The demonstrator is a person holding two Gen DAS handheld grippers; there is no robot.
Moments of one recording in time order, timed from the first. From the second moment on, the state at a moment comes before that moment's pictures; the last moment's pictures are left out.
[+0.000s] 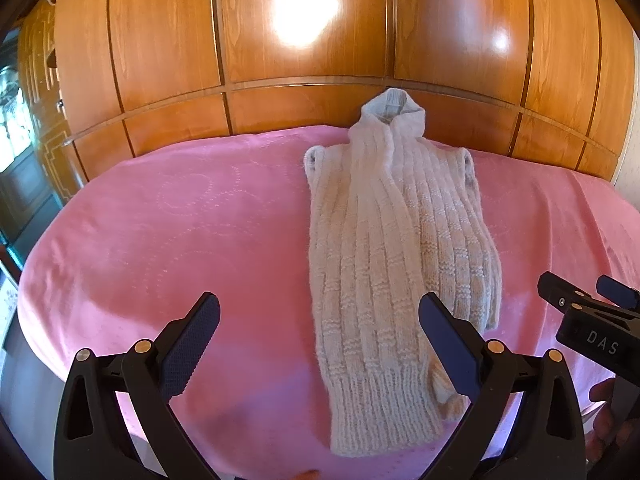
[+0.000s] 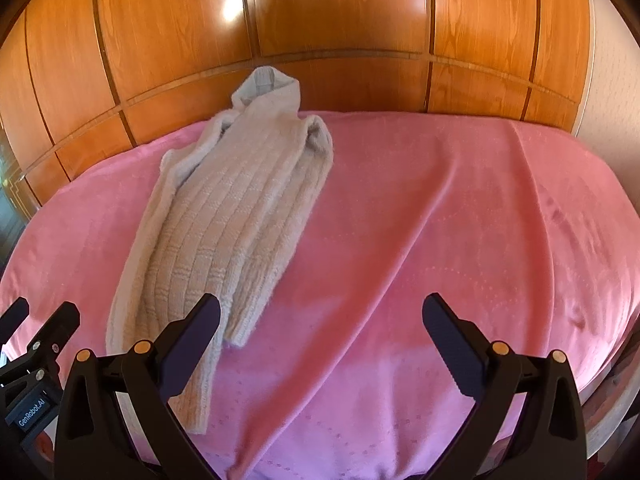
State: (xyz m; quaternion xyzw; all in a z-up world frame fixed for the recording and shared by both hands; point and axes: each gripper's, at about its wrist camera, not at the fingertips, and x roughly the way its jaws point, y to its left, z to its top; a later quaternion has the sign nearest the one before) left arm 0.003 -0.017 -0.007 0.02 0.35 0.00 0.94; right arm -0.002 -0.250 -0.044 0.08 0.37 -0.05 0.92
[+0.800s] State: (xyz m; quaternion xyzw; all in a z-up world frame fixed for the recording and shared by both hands) left arm 0.009 -0.033 -0.018 0.03 0.37 -0.03 0.93; right arm -0.003 -0.271 -0.049 0.10 0.37 -0.06 0.92
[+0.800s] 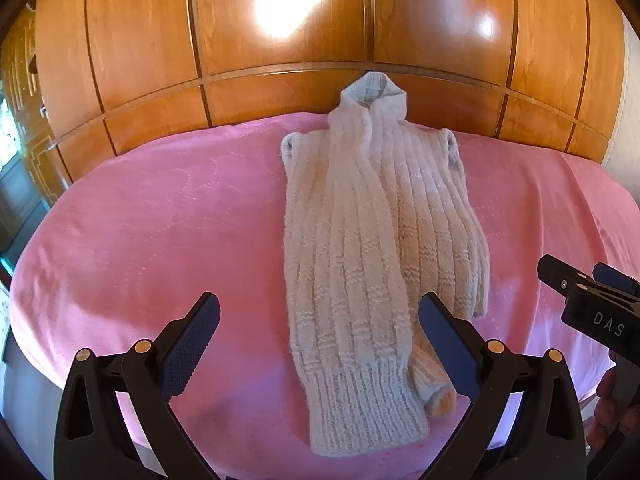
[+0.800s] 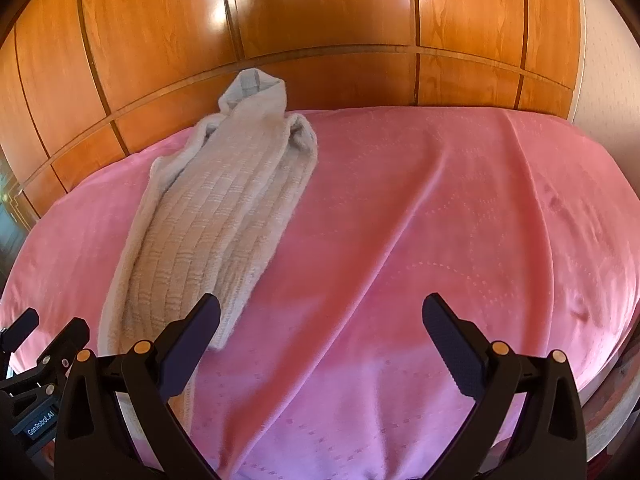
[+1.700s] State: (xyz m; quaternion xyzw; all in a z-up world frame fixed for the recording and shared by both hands) left arm 0.037 0.018 -0.028 -0.10 0.43 -0.19 0.88; right arm 0.066 -0.231 -0.069 0.18 0.41 0.14 0.88
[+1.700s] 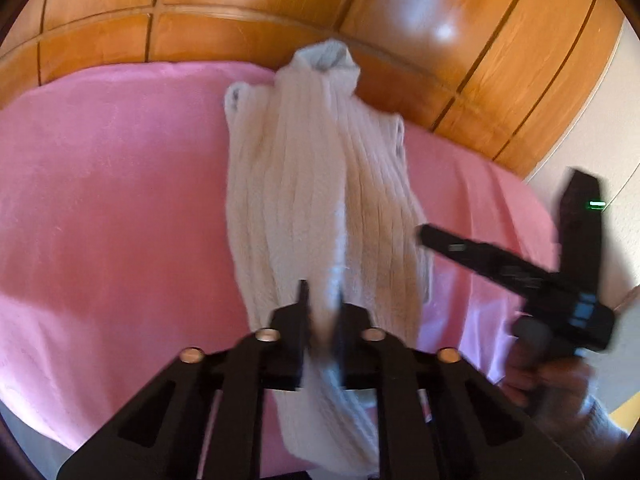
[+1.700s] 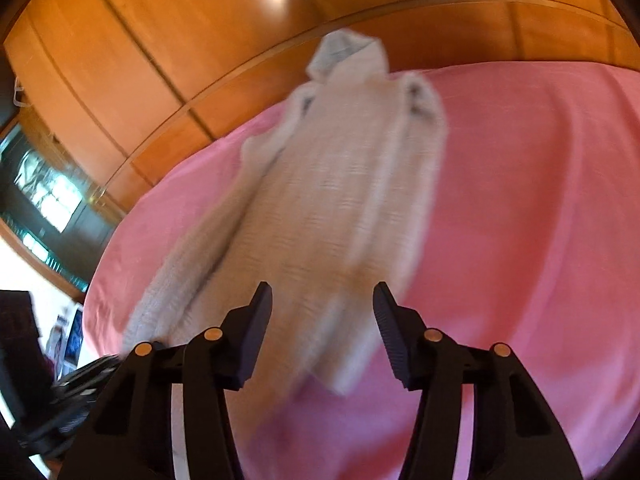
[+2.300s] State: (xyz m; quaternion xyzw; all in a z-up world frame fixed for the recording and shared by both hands) left arm 0.161 0.189 0.019 -0.11 0.38 0.09 0.91; right arm 0.076 -0.350 -0.001 0.03 0.32 -0.07 0.94
